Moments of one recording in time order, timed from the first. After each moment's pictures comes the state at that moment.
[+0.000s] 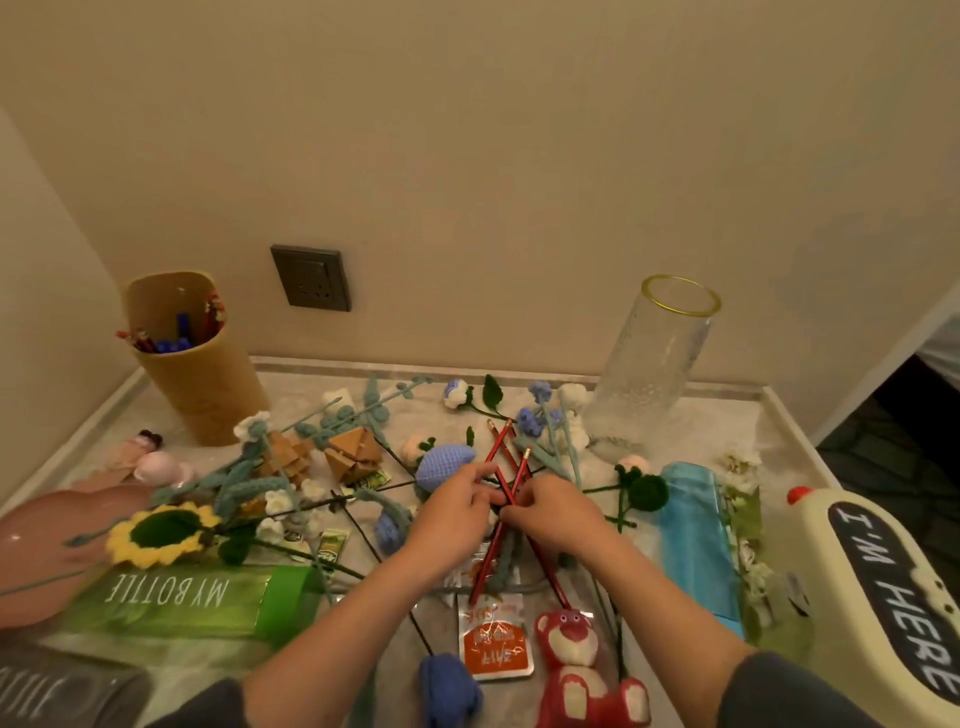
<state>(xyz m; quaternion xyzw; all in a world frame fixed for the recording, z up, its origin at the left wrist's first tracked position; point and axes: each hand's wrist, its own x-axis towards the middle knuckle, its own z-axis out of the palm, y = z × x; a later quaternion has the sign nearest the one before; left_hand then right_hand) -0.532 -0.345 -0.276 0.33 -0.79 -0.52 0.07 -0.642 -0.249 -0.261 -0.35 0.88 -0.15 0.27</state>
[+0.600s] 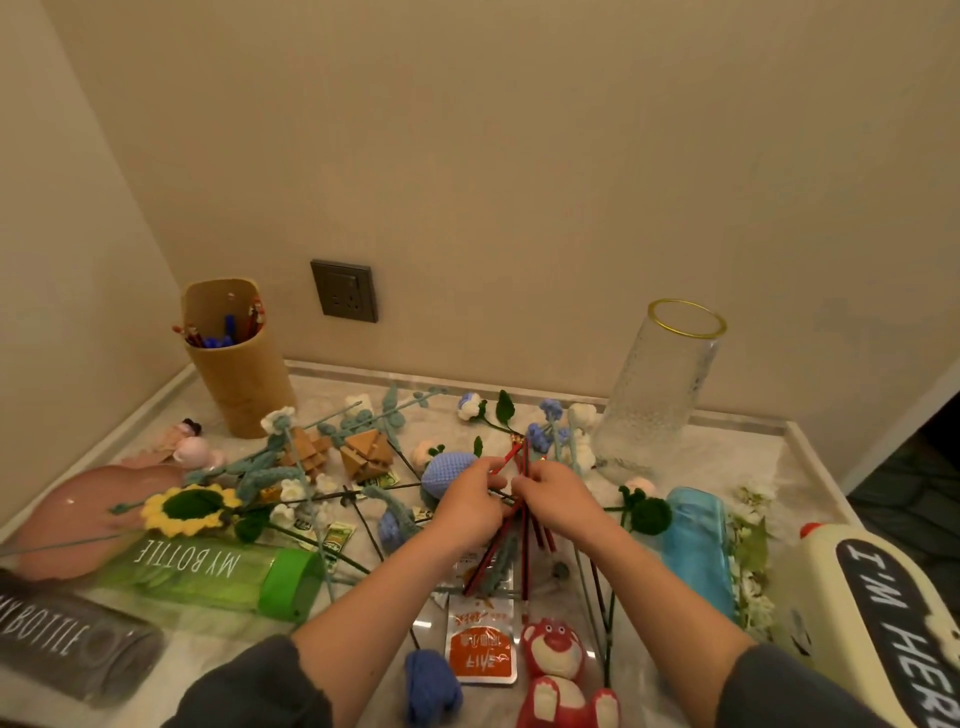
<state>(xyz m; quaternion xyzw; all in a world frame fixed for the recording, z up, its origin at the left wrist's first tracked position) -0.561 -0.336 -0.268 0.38 -0.71 -0.58 0.08 -0.658 -0.255 -0.250 -0.35 0.84 -0.31 0.28</state>
